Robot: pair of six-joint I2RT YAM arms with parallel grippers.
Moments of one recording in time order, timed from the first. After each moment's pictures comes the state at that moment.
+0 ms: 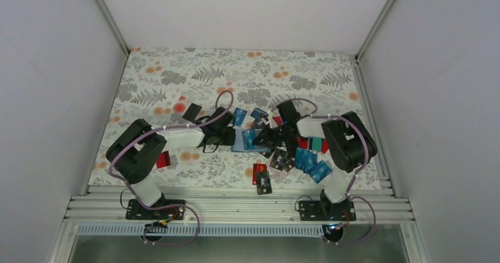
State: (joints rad) left arm -0.72 1.69 0.83 -0.17 0.02 -0.59; right arm 0.44 1.80 0.81 -0.17 -0.86 0.52
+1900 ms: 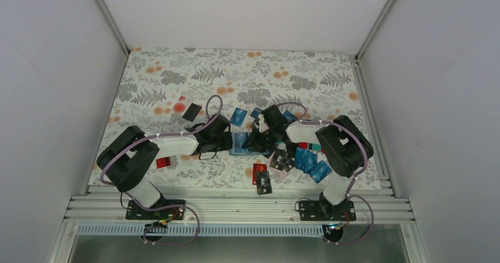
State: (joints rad) left arm -0.74 1.60 0.70 -0.09 0.04 -0.84; right arm 0.62 1.78 0.83 -0.13 -0.65 0.85
